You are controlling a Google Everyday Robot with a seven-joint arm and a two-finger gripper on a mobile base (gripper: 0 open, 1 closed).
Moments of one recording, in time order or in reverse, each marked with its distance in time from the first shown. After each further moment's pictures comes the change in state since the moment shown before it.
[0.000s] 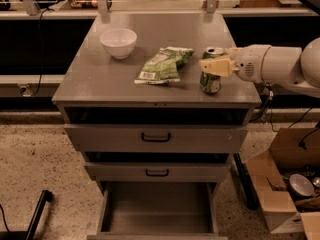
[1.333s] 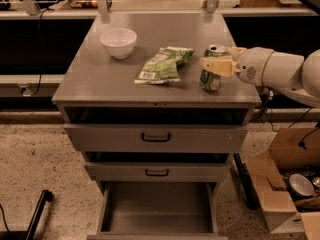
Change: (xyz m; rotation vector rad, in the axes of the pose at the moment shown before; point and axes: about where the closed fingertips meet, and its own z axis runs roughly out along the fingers) arm -0.004 -0.008 -0.001 0.005 -0.118 -0.006
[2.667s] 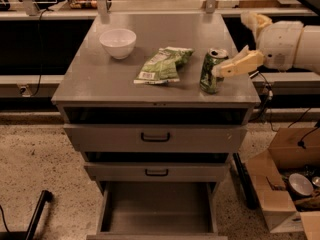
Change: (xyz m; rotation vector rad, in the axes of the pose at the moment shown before) arm -0.062 0.039 -0.050 -0.147 -0.011 -0.350
